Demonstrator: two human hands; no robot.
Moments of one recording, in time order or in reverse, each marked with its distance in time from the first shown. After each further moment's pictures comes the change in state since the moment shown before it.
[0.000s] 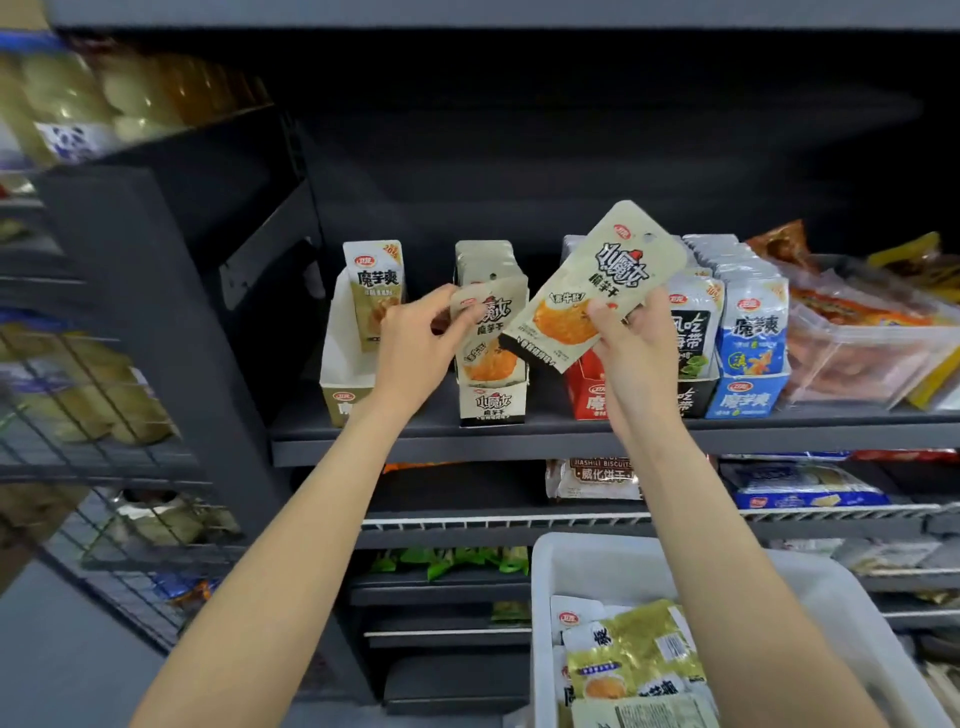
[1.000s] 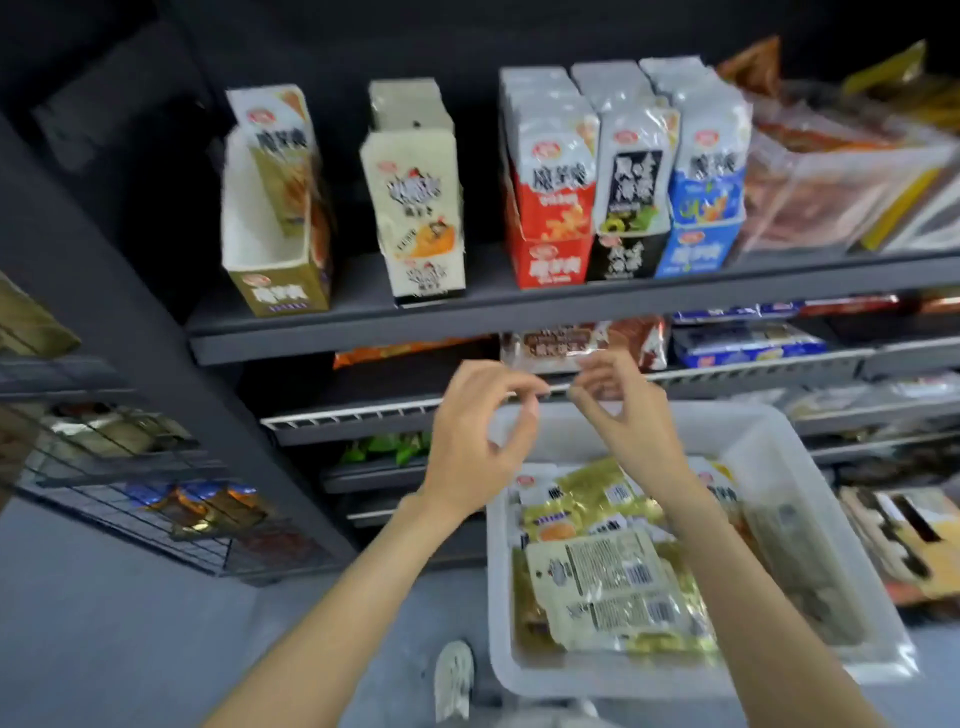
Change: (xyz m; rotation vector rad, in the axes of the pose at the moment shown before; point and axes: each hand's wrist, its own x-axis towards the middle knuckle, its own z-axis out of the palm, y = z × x) left_hand -0.170 0.081 0.066 -0.266 -0.162 0.026; right_hand -0.113 0.059 -0.144 -0.937 -0.208 0.024
